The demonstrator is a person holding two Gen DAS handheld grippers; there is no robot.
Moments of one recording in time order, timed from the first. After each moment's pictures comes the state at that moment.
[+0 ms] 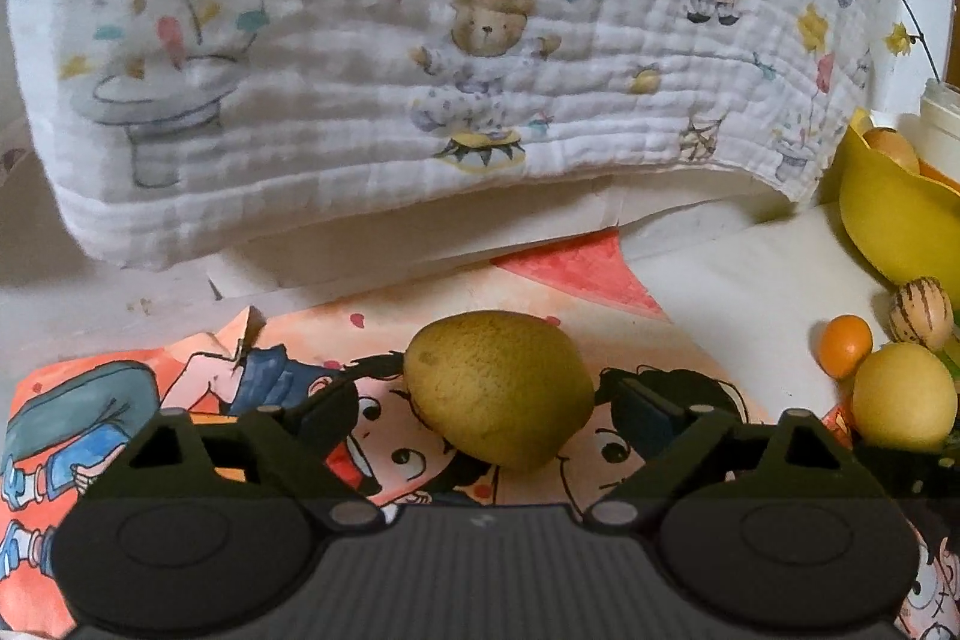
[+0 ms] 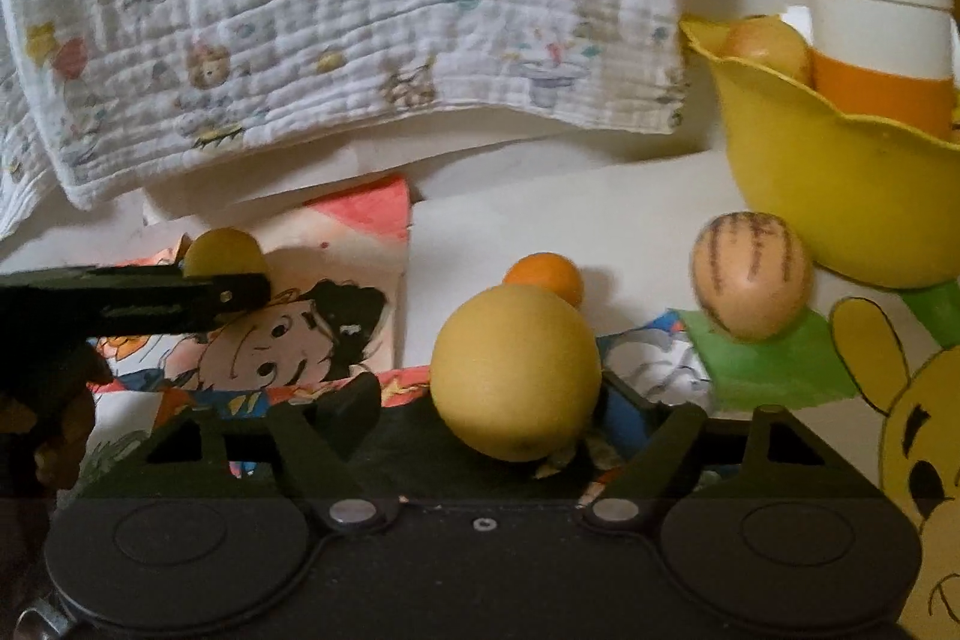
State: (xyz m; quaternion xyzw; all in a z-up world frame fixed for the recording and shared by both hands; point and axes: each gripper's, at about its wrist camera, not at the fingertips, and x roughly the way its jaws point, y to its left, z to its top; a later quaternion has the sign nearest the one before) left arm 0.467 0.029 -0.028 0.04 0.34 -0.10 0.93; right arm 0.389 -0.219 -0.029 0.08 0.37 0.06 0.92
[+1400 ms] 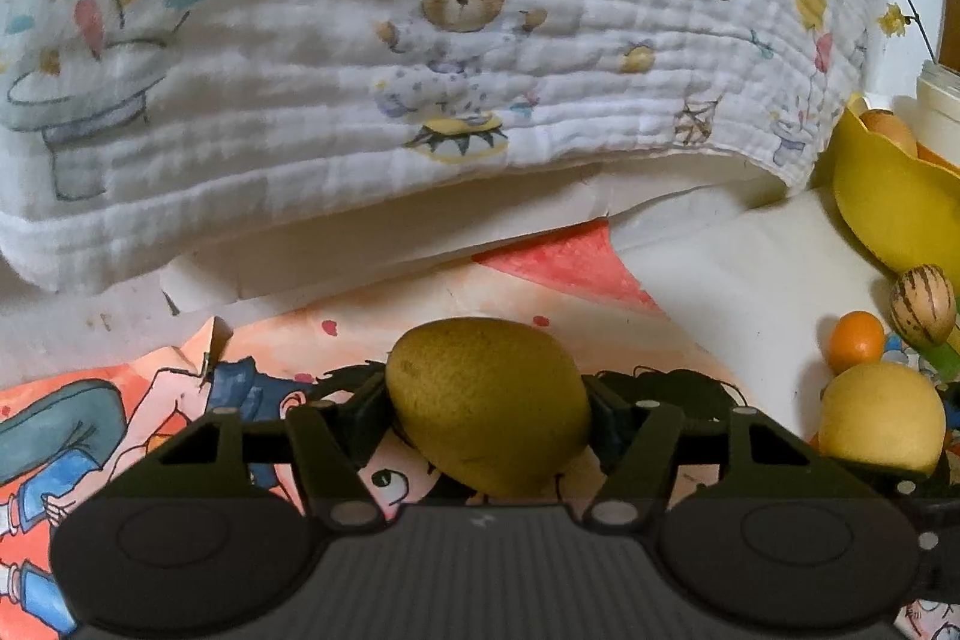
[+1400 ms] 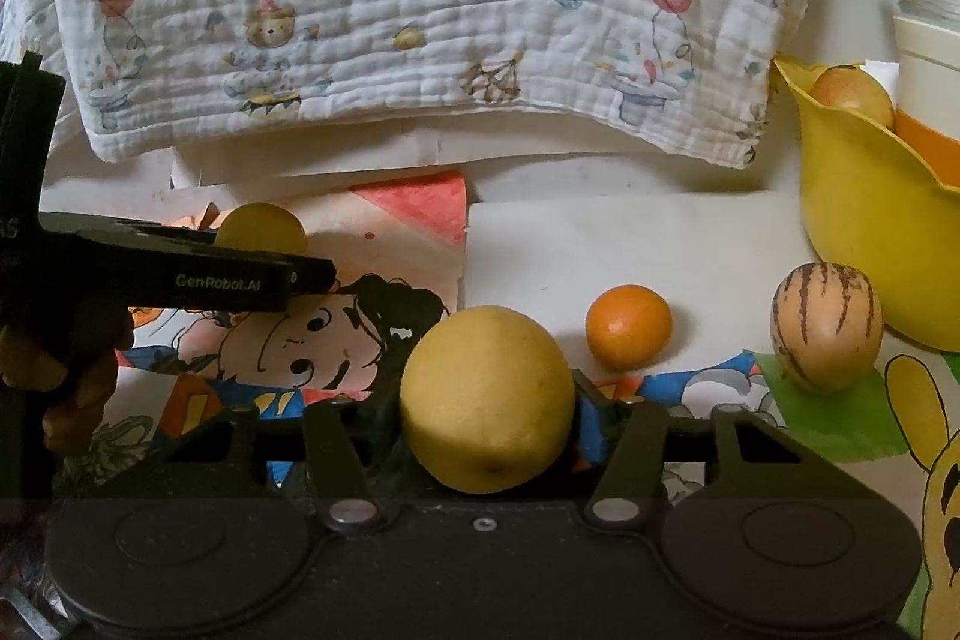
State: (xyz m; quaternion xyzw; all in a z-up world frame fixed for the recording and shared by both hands) left arm 0.481 0.021 -0.035 0.05 0.35 -0.12 0.93; right arm 0.403 -0.191 -0.030 0.03 0.36 0.08 0.93
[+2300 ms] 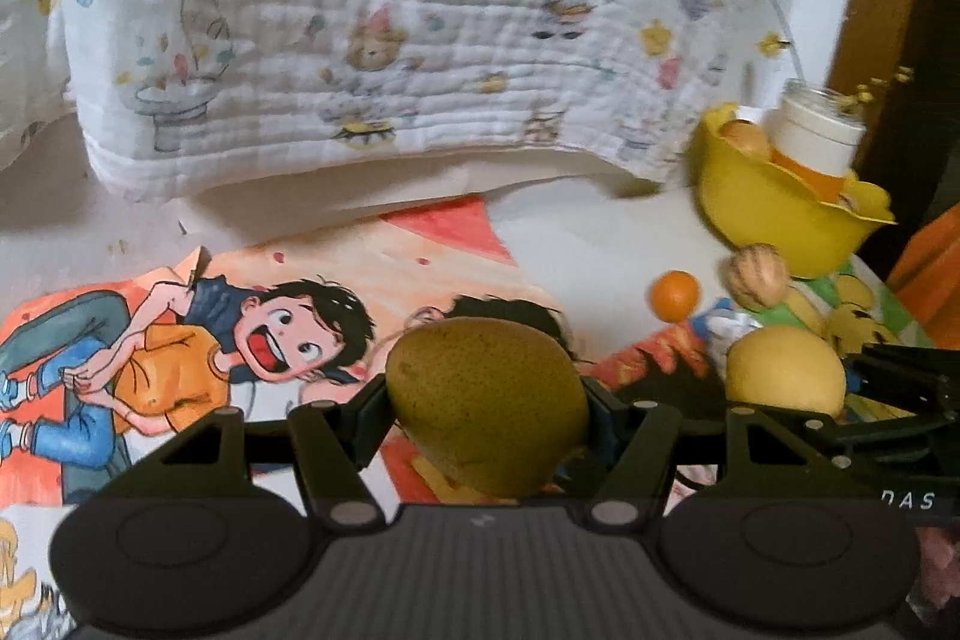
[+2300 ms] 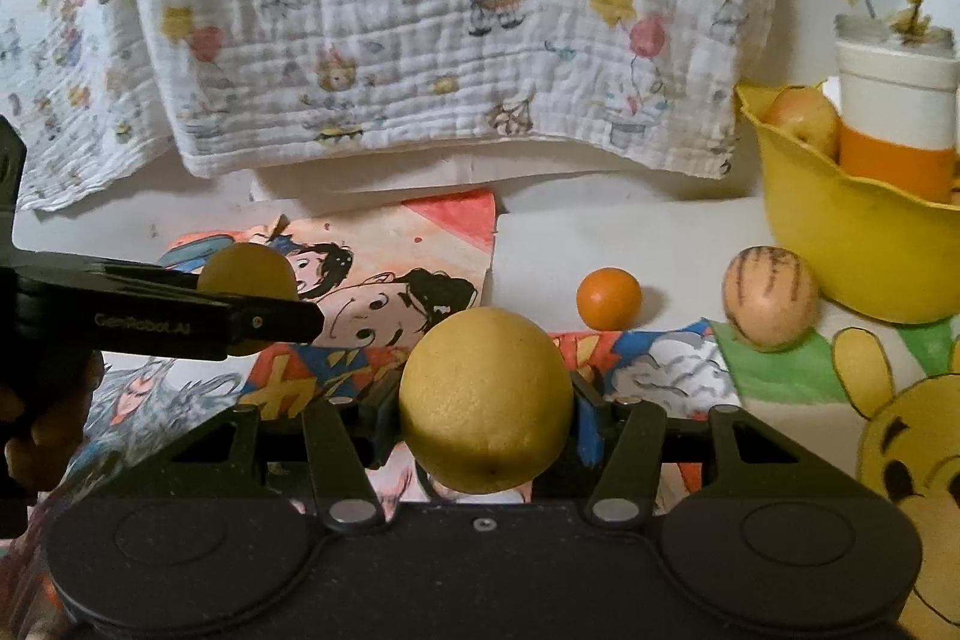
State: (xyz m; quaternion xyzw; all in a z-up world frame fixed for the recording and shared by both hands) left arm 0.382 0.009 0.010 0.01 0.36 -0.18 0.92; right arm 0.336 -0.215 0.004 0.05 0.34 0.12 0.93
